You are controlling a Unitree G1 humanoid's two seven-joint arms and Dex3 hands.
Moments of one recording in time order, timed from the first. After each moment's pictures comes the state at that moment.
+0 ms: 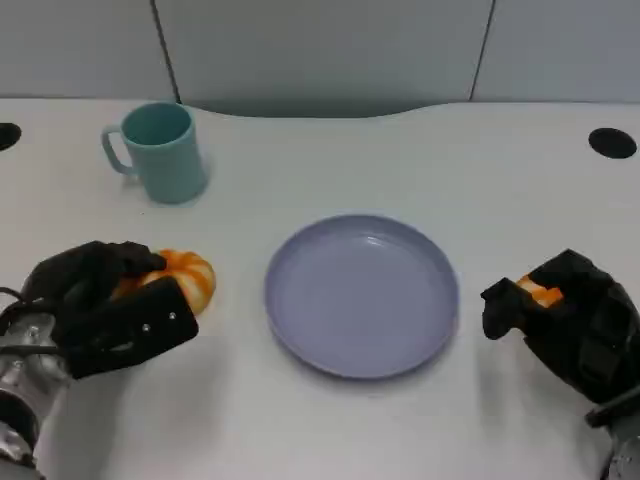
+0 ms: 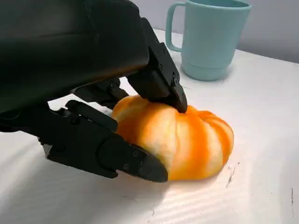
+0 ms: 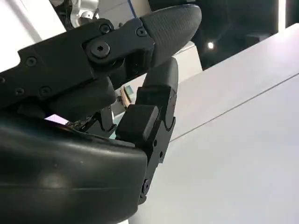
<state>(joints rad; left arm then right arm) -0.74 0.32 -0.29 1.35 0.62 -0.41 0.25 -0.48 0.00 -0.45 1.05 0.56 -0.23 1.20</state>
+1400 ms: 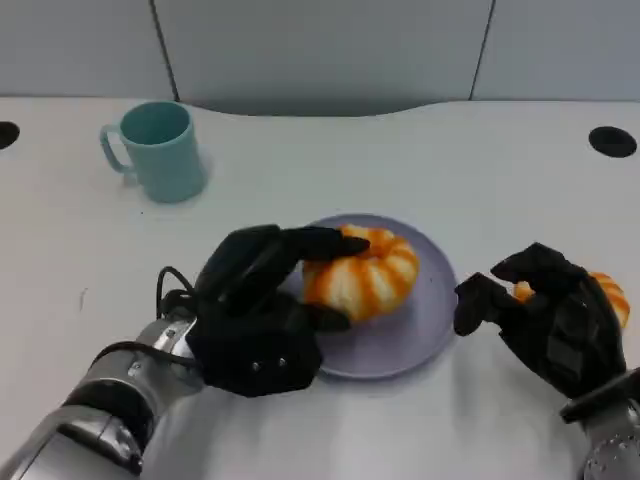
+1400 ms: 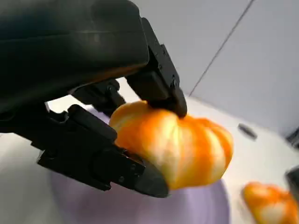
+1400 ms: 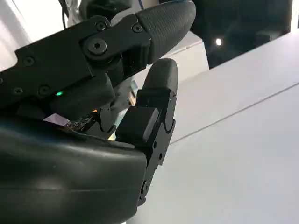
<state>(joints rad) -0.77 0.10 -0.41 1.31 0.60 -0.80 0.30 -0.41 0.07 -0.37 0.87 0.54 -0.24 1.08</state>
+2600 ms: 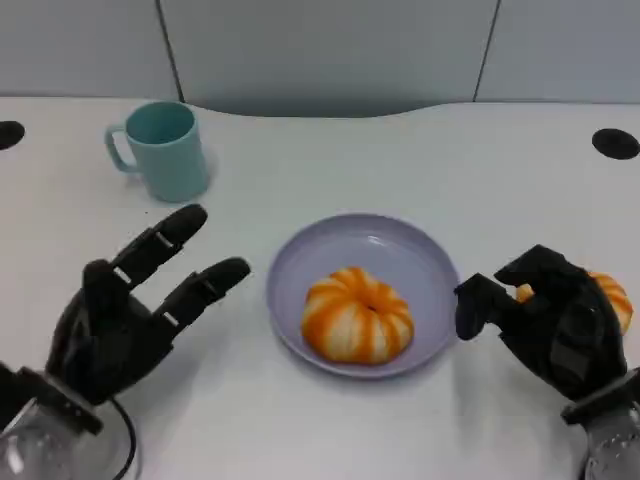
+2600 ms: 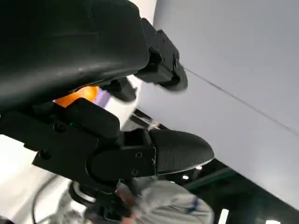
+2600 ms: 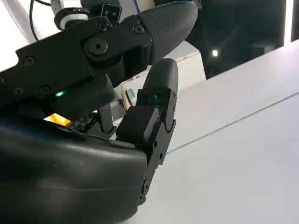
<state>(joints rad) -0.36 0.11 0.35 0.77 -0.62 0.11 -1.04 -0.42 0.05 -0.37 0.91 0.57 -0.25 1.14</state>
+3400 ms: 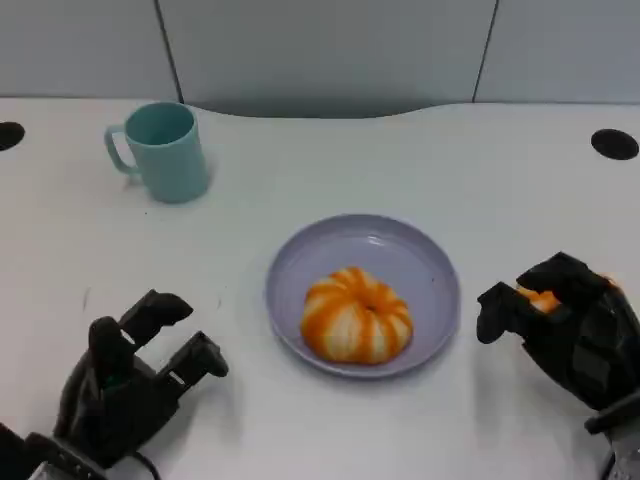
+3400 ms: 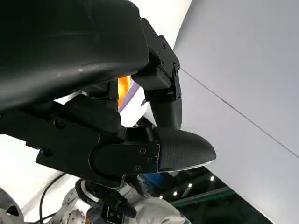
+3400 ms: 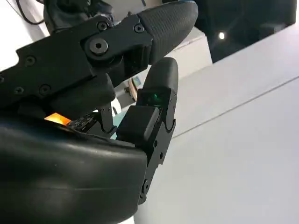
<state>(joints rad) -0.22 0.04 0.34 0.68 -0.60 0.10 -0.96 -0.38 0.02 -0.38 0.87 0.57 -0.20 1.11</state>
